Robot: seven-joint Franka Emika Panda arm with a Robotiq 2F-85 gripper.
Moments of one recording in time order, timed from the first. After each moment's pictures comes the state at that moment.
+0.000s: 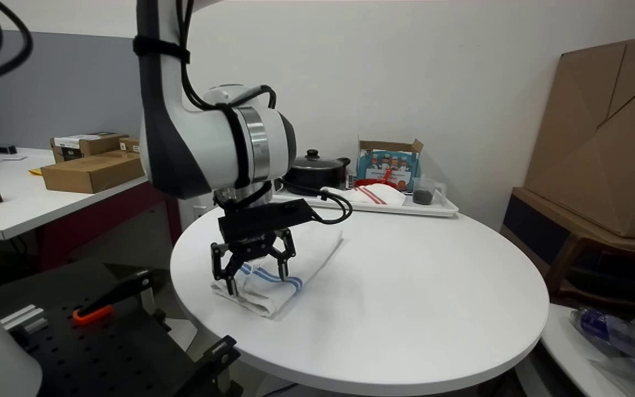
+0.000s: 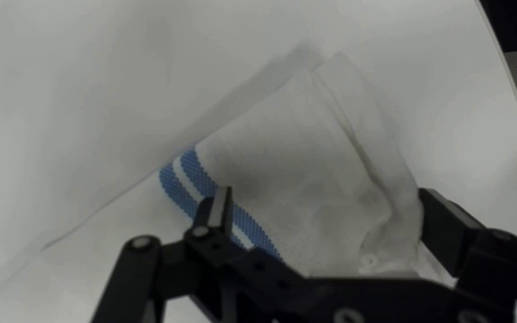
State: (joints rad) arm 0.18 0.47 -0.26 -2.61 -1.27 3.14 0.04
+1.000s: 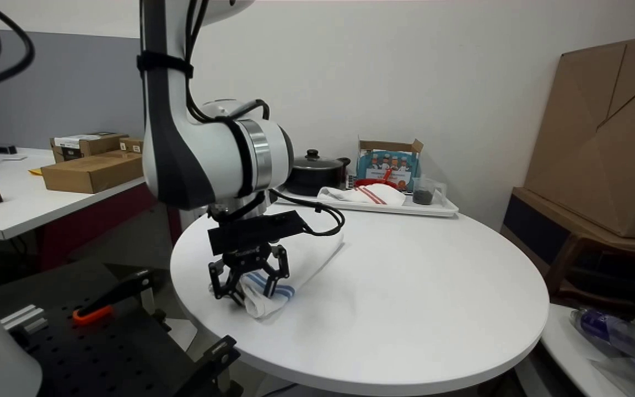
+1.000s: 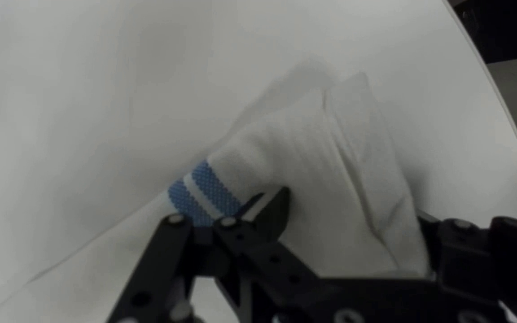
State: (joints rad) arm 0.29 0.54 -0.34 -2.59 -1.33 3.14 0.21
